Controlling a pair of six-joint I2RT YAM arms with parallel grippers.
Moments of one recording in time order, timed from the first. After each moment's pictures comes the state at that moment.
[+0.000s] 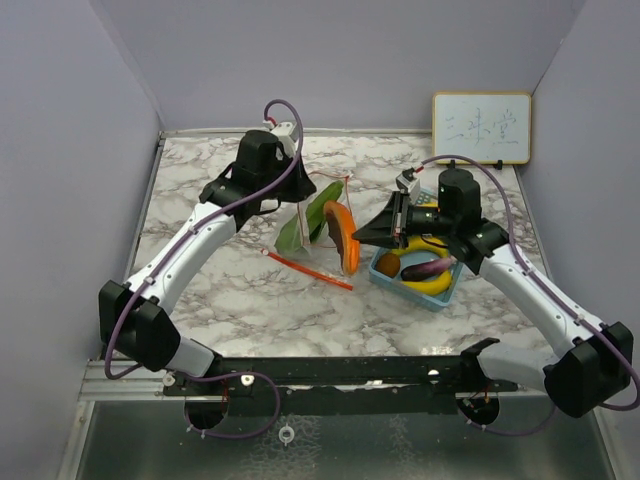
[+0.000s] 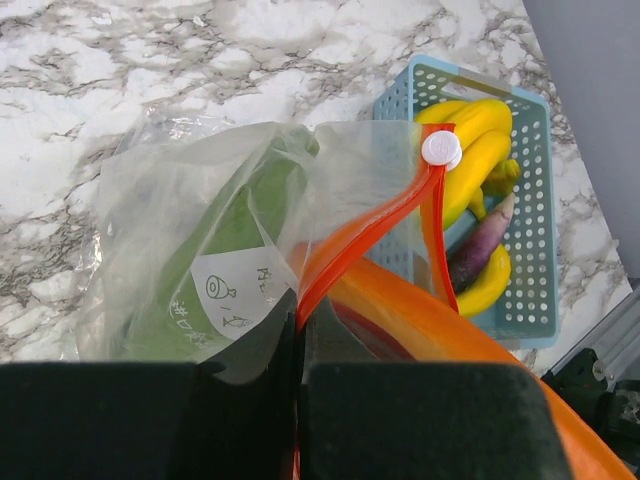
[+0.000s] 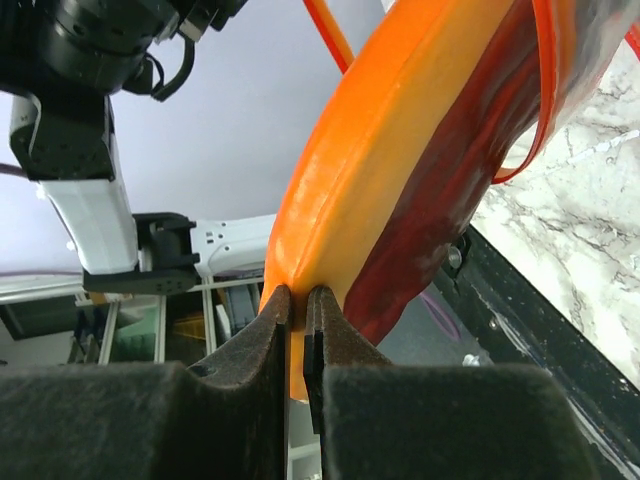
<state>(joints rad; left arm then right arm) -0.48 1.46 1.37 -0.44 0.24 -0.40 0.45 1.17 0.96 -0.16 -0.87 1.12</state>
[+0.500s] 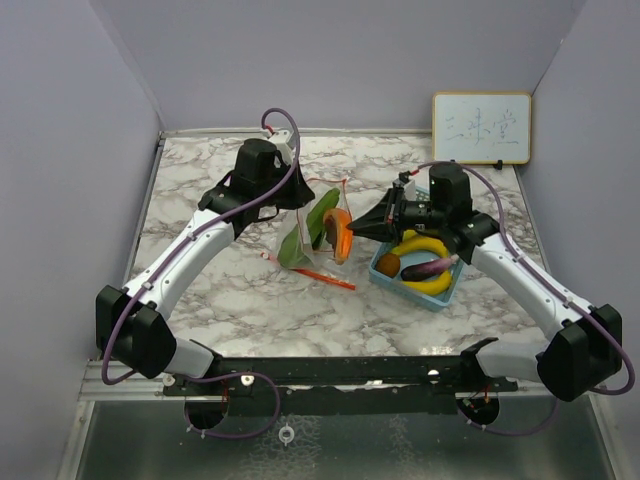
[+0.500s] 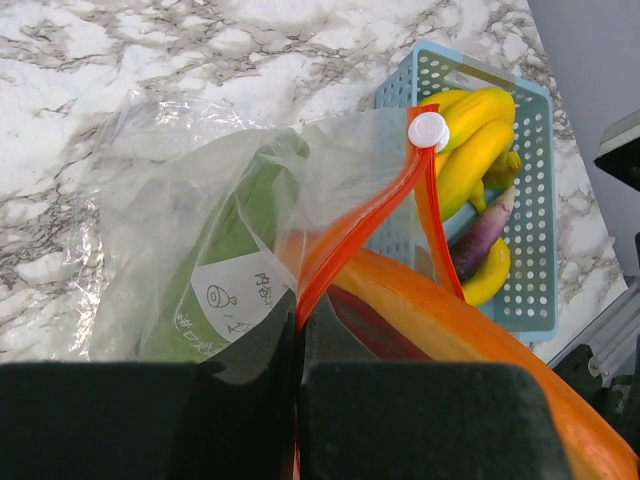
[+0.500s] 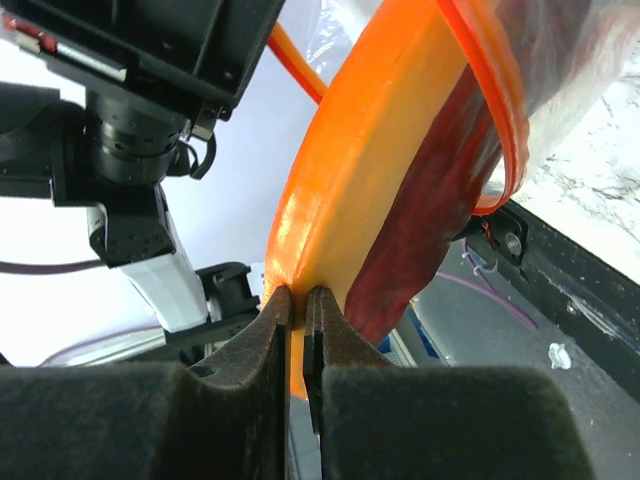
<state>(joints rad) -0.48 1.41 1.28 -0.39 0.24 -0.43 0.45 1.25 1.00 -0.14 -0.84 1.36</state>
